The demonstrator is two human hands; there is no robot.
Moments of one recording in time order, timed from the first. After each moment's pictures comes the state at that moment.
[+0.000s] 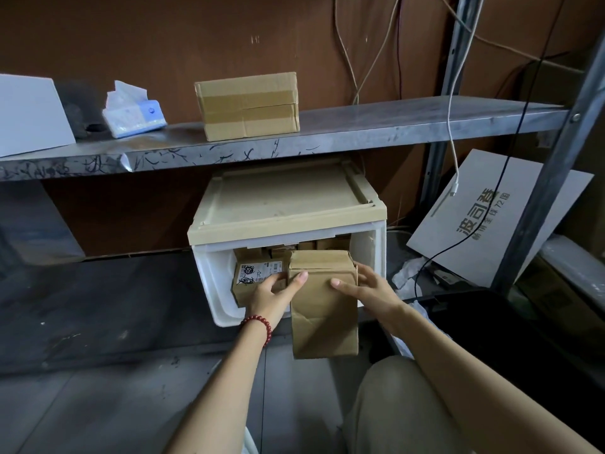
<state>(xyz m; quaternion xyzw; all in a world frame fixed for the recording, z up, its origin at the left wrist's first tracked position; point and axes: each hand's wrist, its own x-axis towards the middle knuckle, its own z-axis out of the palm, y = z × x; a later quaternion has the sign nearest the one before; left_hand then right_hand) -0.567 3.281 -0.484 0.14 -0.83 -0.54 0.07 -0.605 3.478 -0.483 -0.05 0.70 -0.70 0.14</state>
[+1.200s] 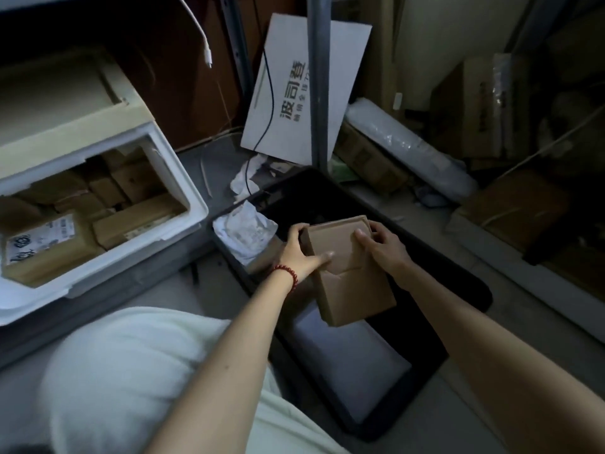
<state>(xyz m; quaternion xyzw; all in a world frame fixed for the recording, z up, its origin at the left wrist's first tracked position) -0.559 3.609 -0.603 -0.08 -0.86 -0.47 -0.21 -0.502 3.795 -0.610 0.25 0.80 -0.55 0.00</state>
